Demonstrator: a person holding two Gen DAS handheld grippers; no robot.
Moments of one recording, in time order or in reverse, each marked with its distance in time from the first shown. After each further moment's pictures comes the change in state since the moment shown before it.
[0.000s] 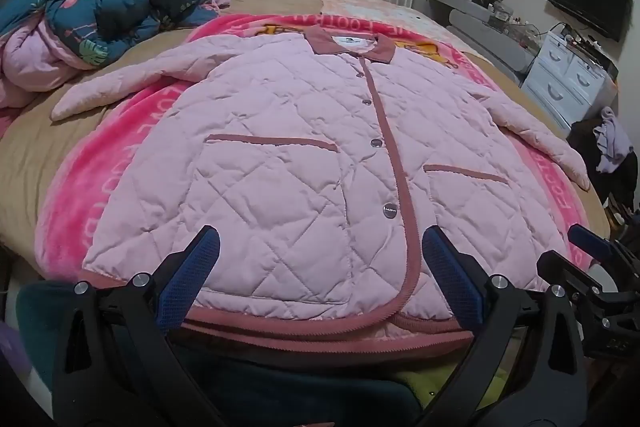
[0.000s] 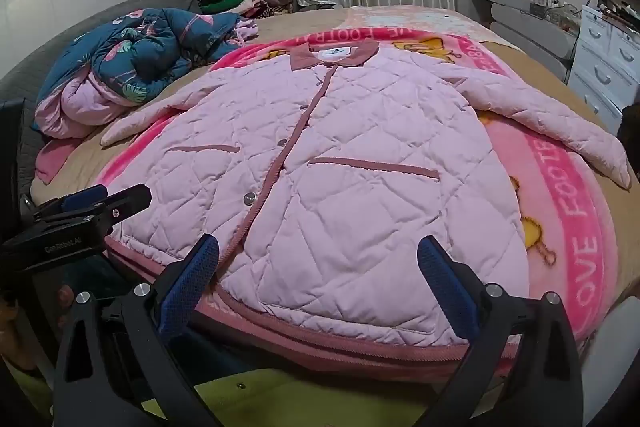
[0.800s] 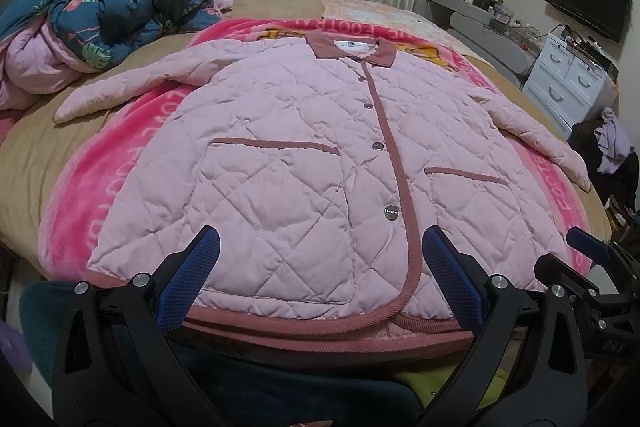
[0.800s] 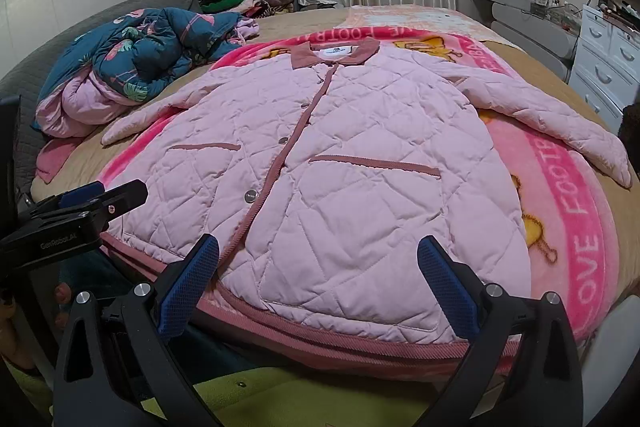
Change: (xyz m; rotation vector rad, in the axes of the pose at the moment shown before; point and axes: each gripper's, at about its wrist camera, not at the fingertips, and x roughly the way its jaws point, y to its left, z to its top) left arm -0.002 0.000 0.002 -0.002 -0.009 0.004; right arm -0.001 0.004 -0.002 -0.005 0.001 0.002
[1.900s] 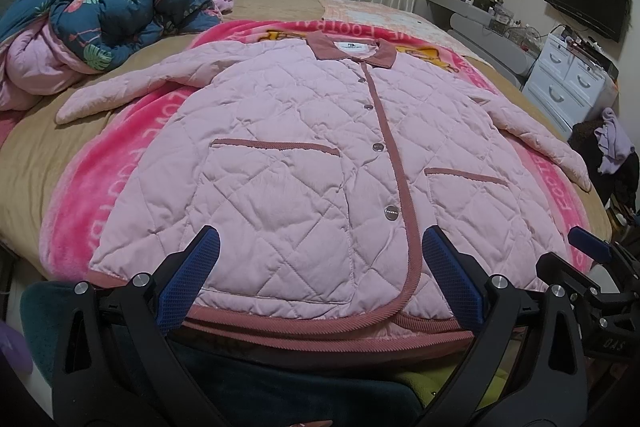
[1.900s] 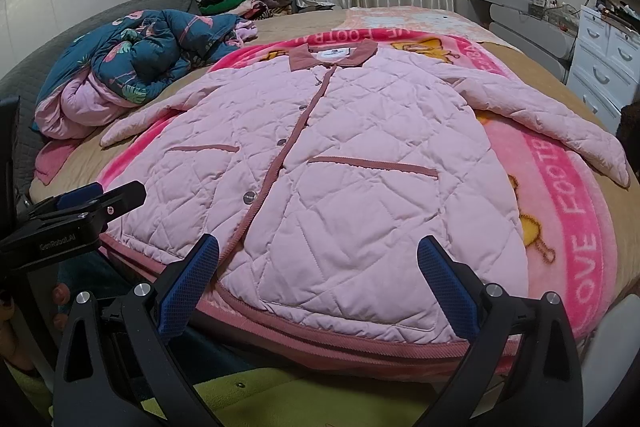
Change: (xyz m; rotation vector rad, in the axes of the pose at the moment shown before) left arm -0.005 0.002 0.003 0.003 -0.006 0.001; right arm -0.003 -0.004 0.001 0.004 -0.007 0.000
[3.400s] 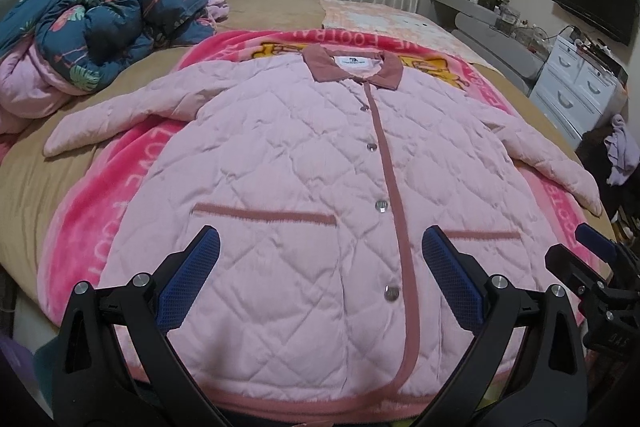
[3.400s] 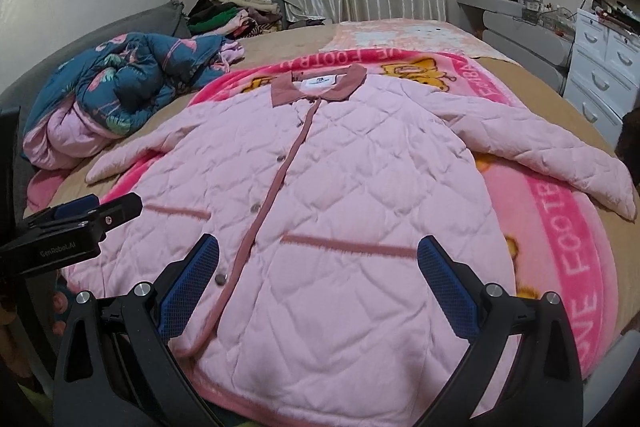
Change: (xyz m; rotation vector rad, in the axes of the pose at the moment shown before) left arm 0.041 -0.011 0.072 0.016 0.002 0.027; right arm 0.038 -0.028 0.070 0.037 -0.053 -0.014
